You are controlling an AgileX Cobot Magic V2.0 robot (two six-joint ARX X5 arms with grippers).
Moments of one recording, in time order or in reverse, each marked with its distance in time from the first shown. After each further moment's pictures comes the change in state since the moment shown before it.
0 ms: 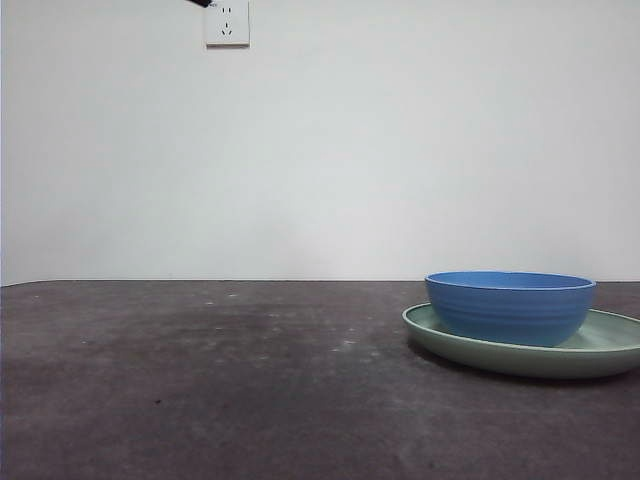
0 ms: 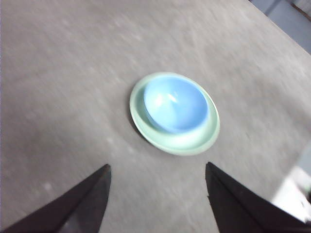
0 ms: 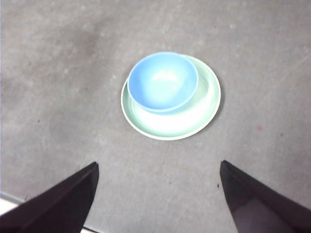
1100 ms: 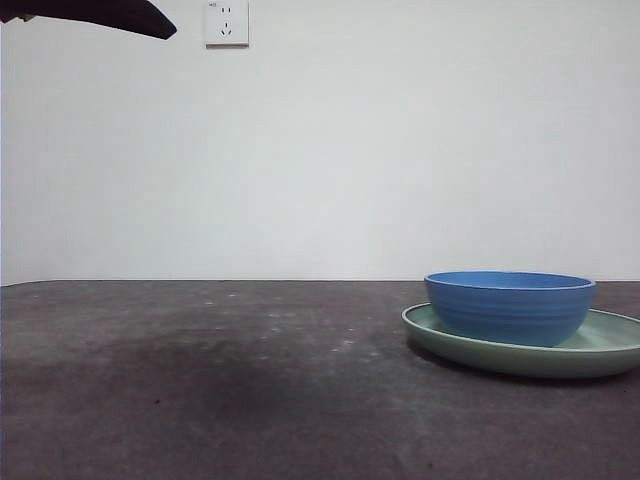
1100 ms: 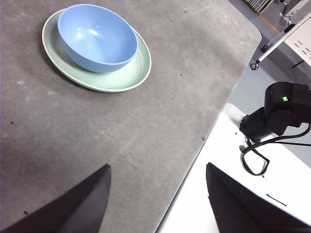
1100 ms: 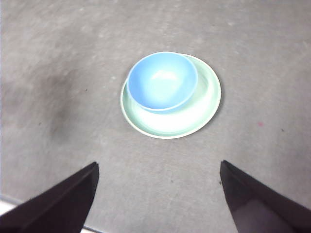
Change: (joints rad) left arm -0.013 -0.227 -0.348 0.059 0.263 0.034; right arm 0.000 0.000 0.000 -0.007 0.023 0.050
